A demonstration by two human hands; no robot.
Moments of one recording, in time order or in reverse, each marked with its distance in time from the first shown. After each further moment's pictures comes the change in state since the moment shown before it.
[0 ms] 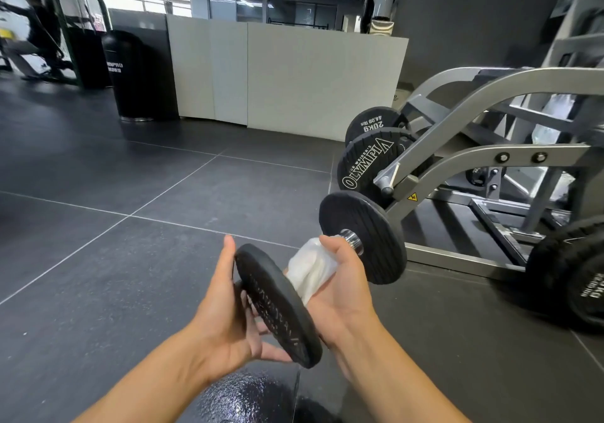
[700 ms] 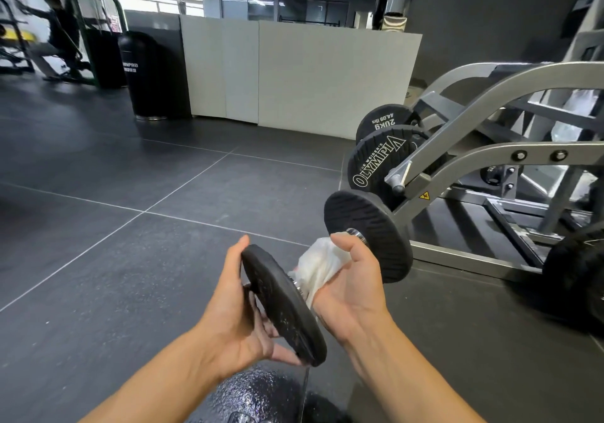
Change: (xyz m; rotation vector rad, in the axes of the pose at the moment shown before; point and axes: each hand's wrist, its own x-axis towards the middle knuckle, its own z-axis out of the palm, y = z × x) left_hand -0.016 -0.003 0.005 0.019 0.000 -0.018; right_hand 0.002 0.001 -0.002 0.058 -0.089 -0.047
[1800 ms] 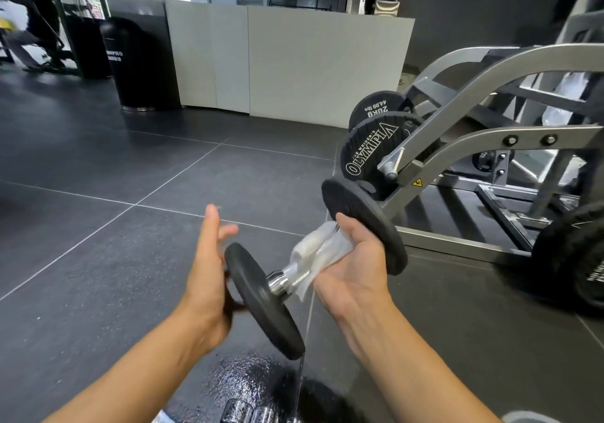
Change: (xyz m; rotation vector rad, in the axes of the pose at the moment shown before) left_hand 0.020 0.011 -0.016 0.173 0.313 0.457; right_hand -0.011 -0.013 0.012 0.010 0.139 -0.178
